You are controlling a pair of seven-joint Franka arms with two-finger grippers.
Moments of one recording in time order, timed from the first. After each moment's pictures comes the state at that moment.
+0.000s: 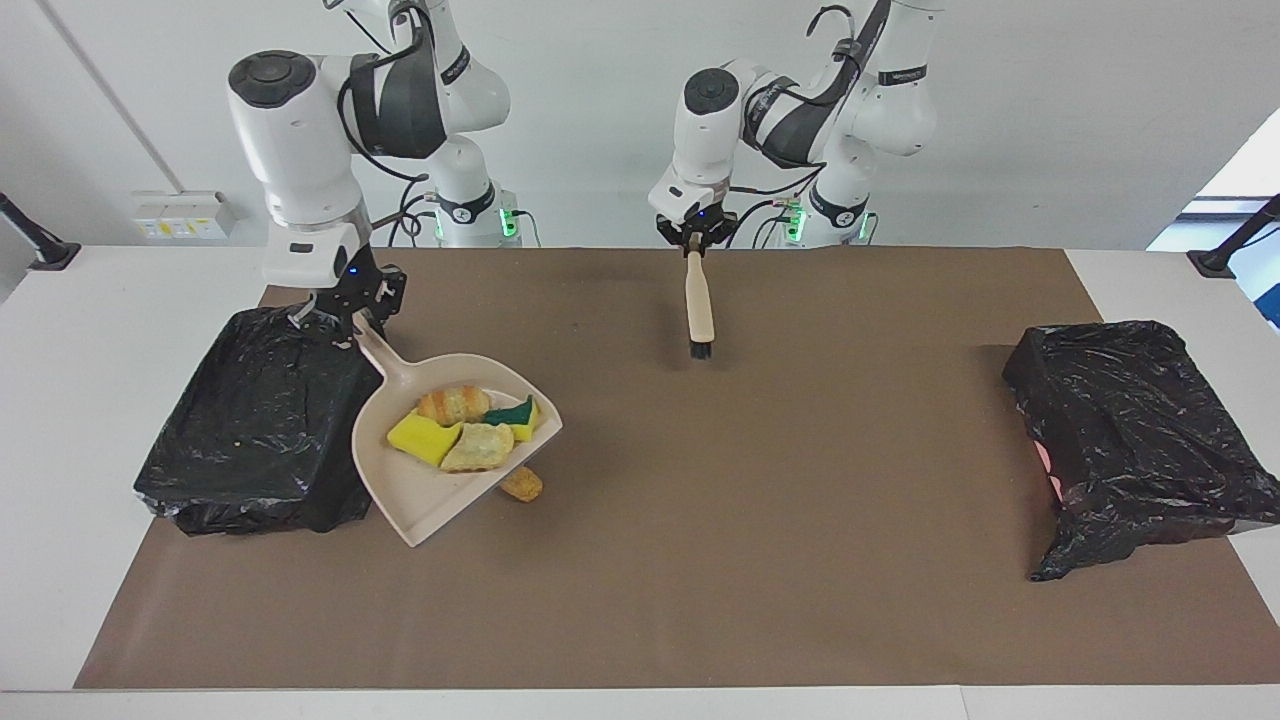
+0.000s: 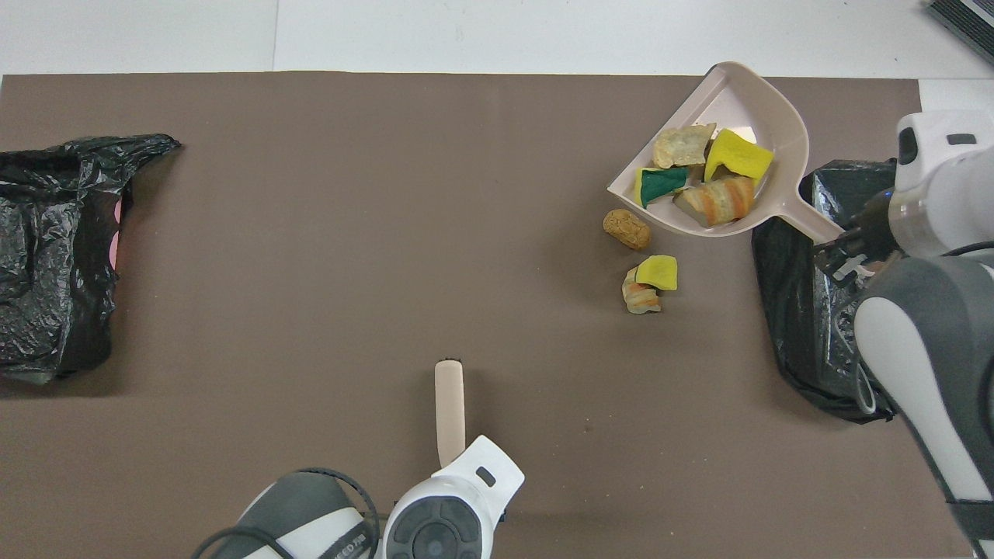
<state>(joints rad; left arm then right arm) -0.90 -0.20 -0.08 -2.37 -0.14 2.06 -0.86 0.09 0.01 -0.09 -1.80 -0.10 1.90 -0.76</state>
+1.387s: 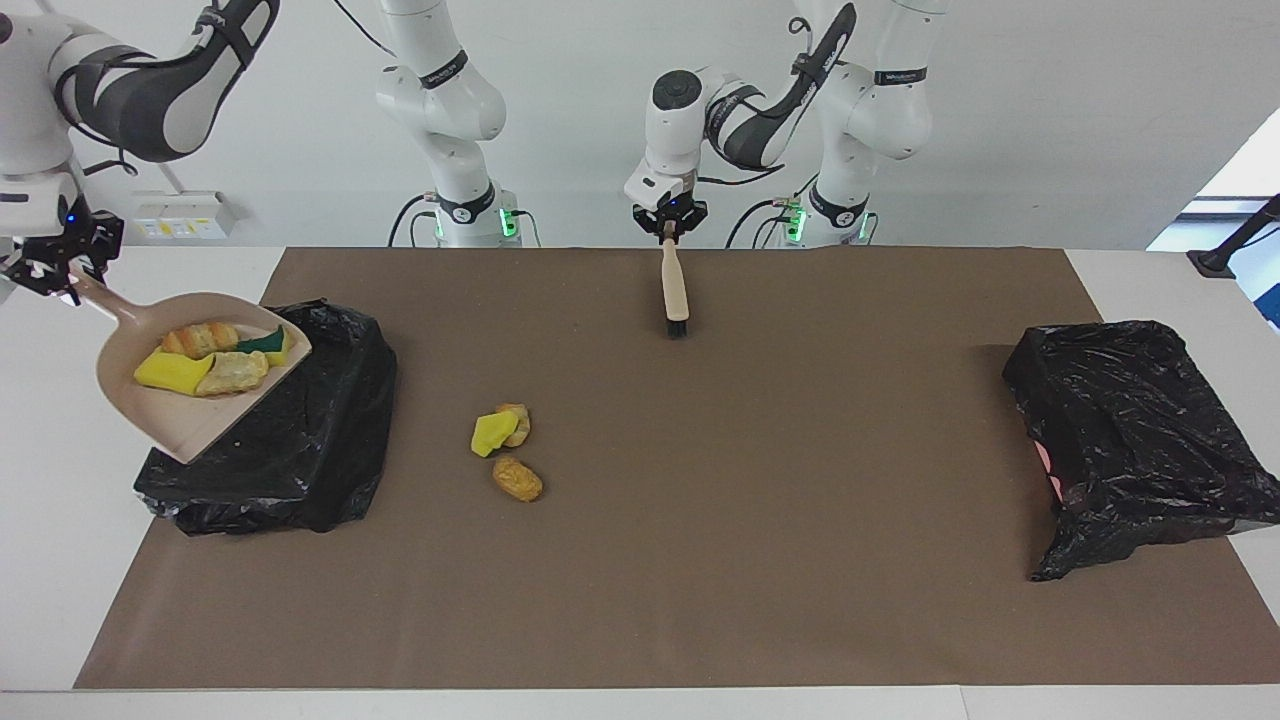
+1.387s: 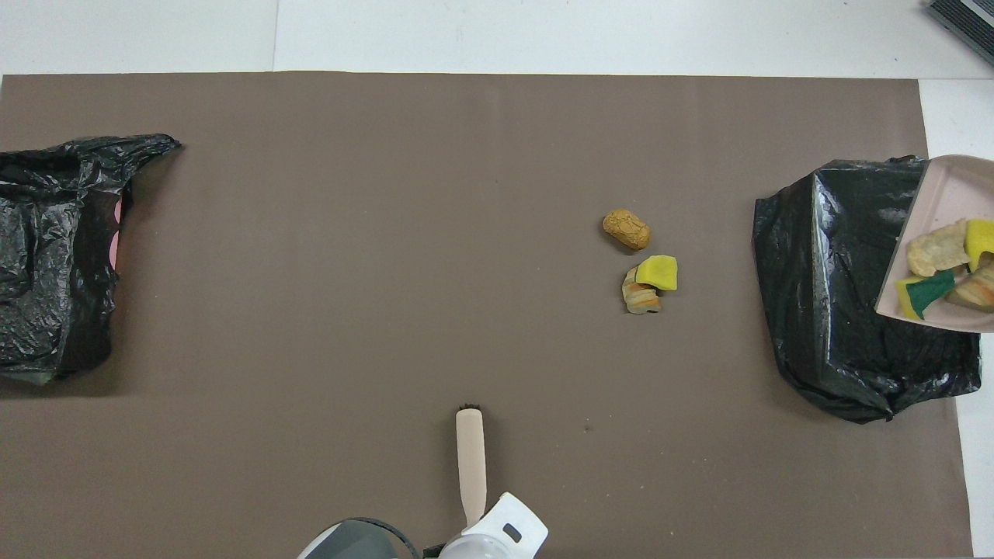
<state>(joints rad) -1.03 -0.17 -0.08 -2.47 -0.18 2.20 -0.97 -0.36 0.04 -0.13 -1.77 -0.37 2.03 -1.55</state>
